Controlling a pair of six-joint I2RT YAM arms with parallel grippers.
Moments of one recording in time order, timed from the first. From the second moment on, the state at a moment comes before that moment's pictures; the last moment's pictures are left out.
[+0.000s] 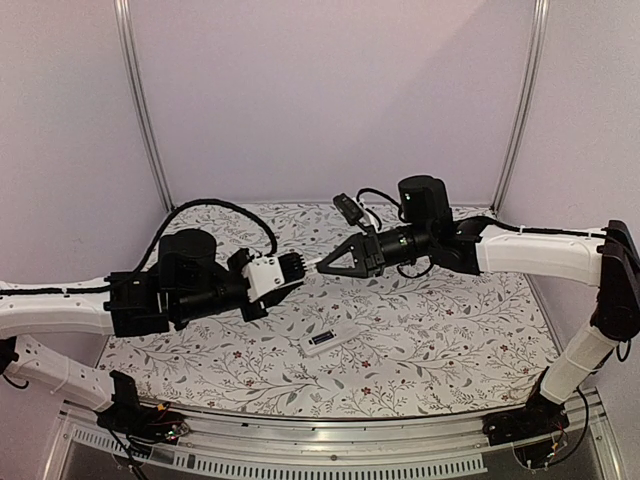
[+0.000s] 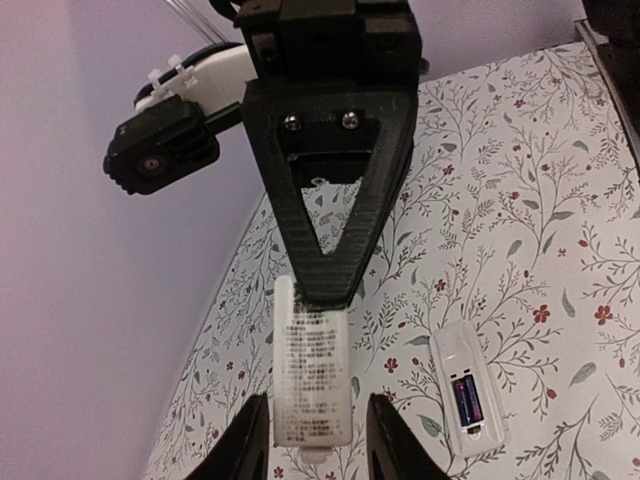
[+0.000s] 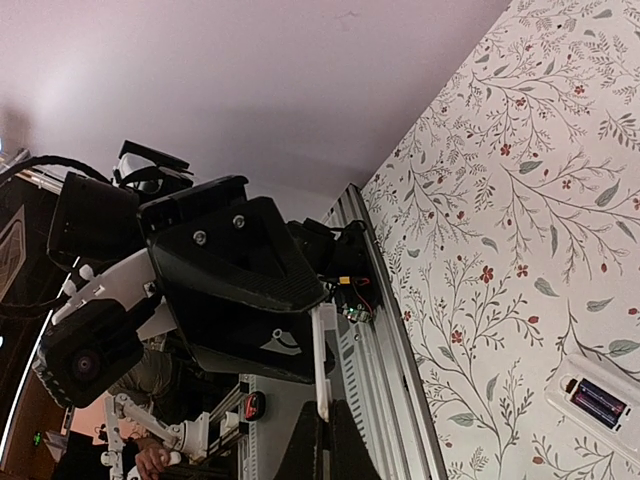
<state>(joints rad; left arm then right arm) -1.11 1.13 0.79 0.04 -0.20 0.62 0.81 1.62 1.17 0.12 -0.90 0.70</state>
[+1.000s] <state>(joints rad) -1.12 1.15 0.86 -0.08 -0.22 0.54 0.78 1.63 1.12 0.17 -0.91 0.74</state>
